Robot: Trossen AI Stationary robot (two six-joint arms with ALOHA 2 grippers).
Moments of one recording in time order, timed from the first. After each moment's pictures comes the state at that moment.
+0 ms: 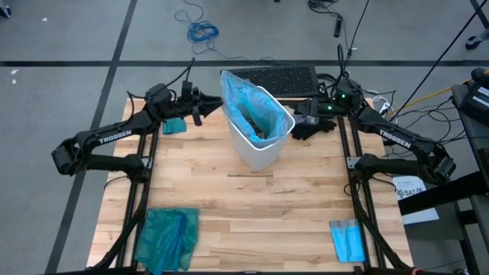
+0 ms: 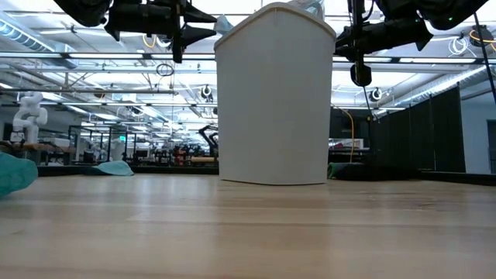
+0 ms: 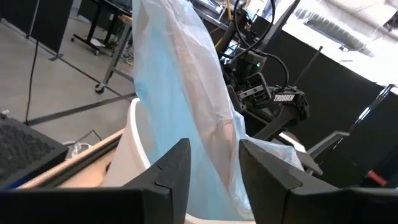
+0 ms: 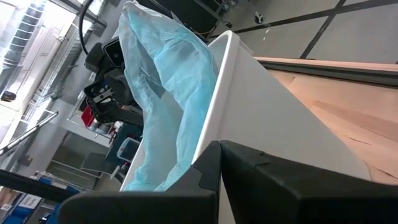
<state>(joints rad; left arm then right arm) 0.63 1.09 0.76 0.41 0.45 -0.51 -0.79 1.01 0.74 0.10 -0.61 0.85</state>
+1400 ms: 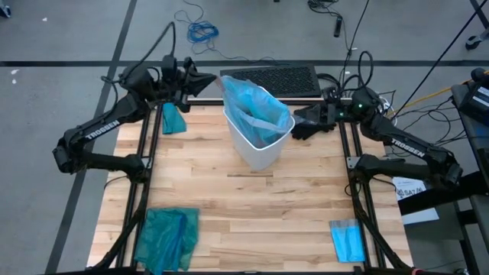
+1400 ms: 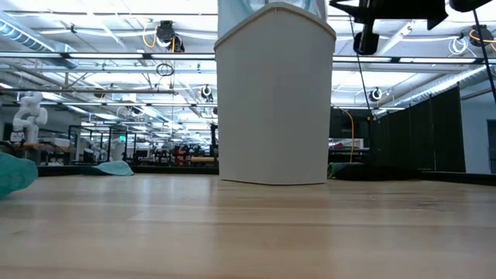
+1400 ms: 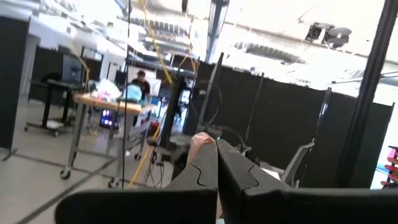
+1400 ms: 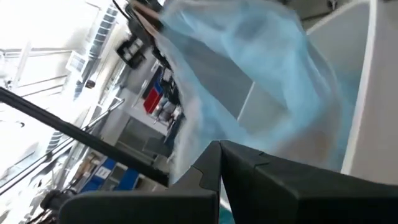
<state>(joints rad) 0.61 1.12 1.18 0.30 0.54 -0.38 -0.65 0.85 0.74 0.16 -0.65 1.03</state>
